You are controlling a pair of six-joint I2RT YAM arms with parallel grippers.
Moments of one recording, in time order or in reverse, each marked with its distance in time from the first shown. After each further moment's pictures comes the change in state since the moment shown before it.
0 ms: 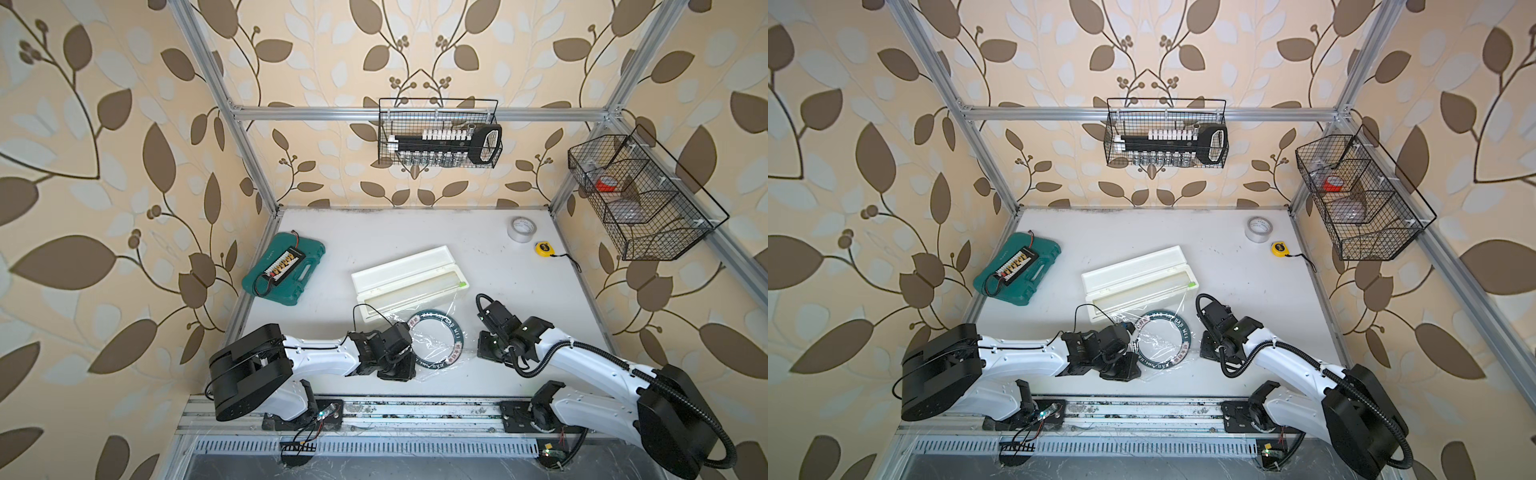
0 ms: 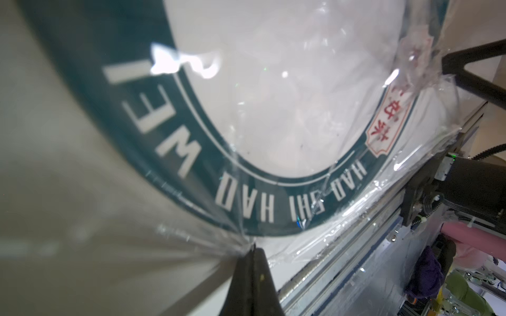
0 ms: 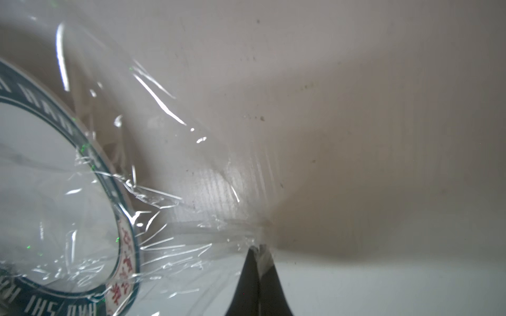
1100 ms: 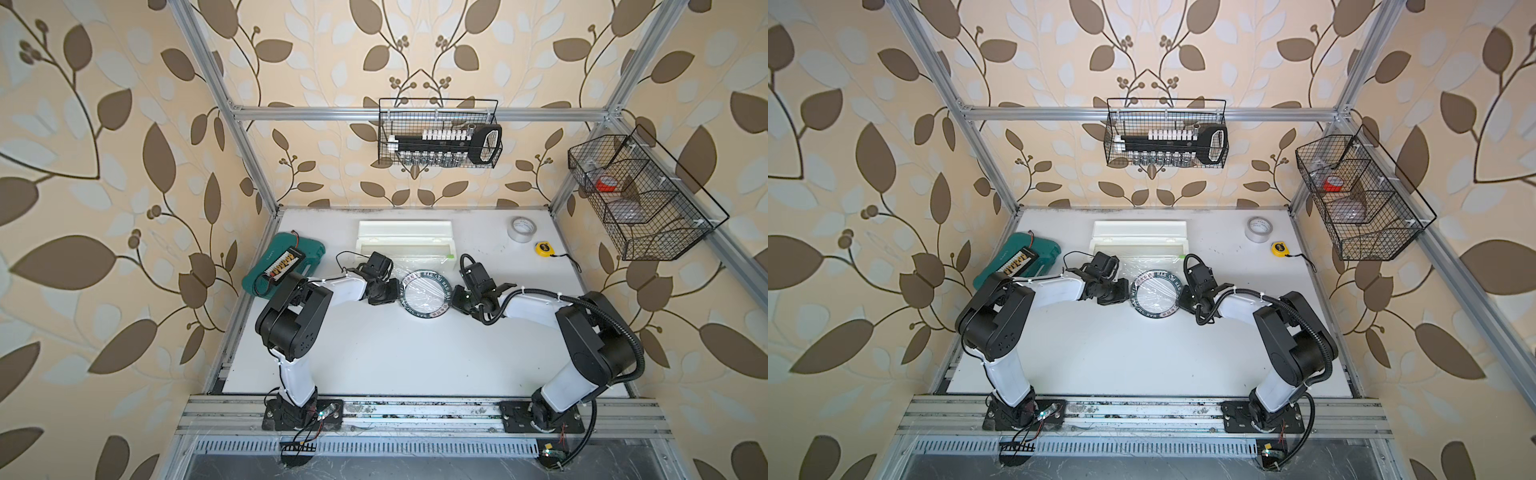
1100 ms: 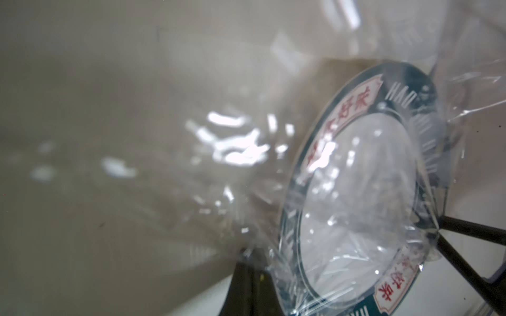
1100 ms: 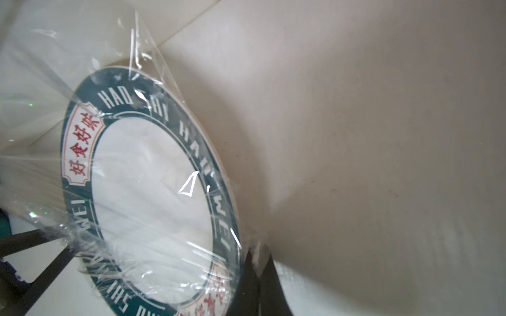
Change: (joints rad) left arm 0.563 0.386 0.475 -0.142 -0.018 0.372; right arm -0.143 0.497 0.286 0.509 -0.106 0.011
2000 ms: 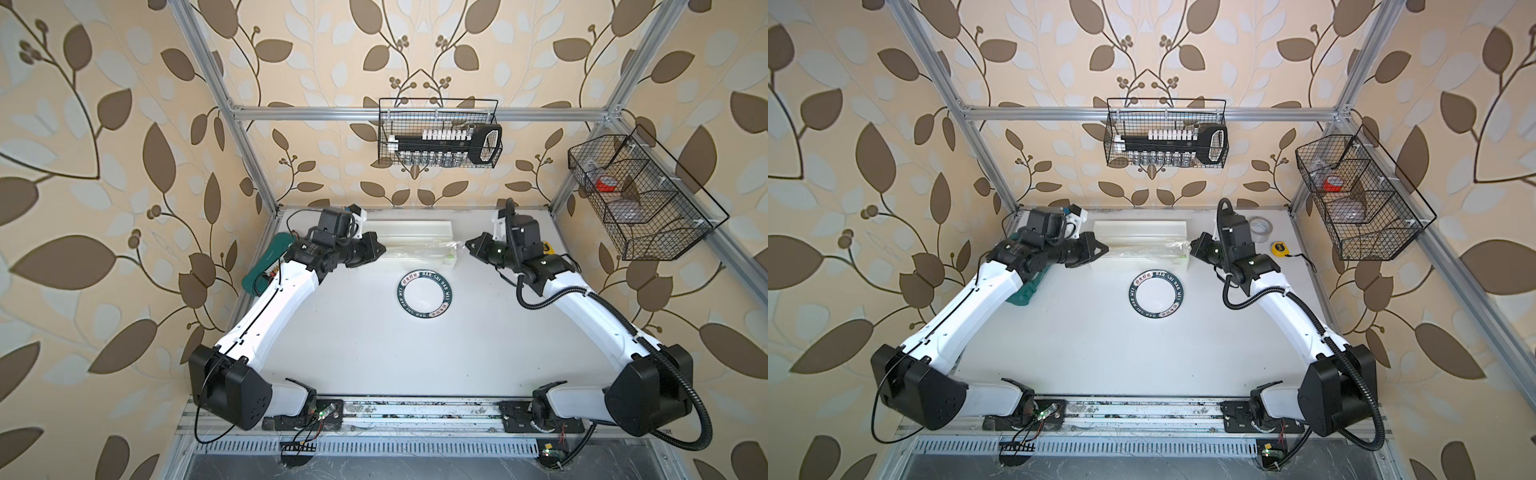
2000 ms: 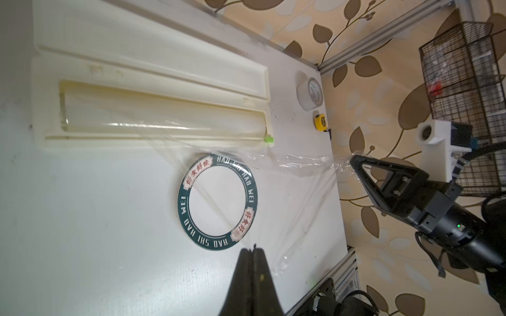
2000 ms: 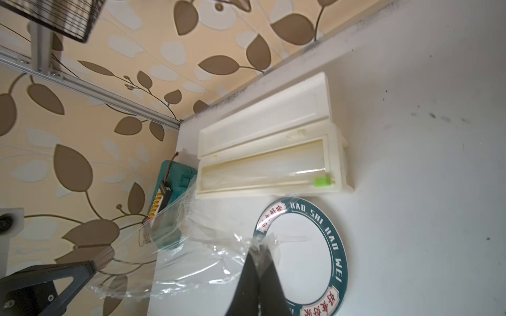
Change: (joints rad) left arm 0.161 -0.413 0.398 -0.413 0.176 -0.006; right arm -0.184 -0.260 0.380 -0.143 -0.172 -0.144
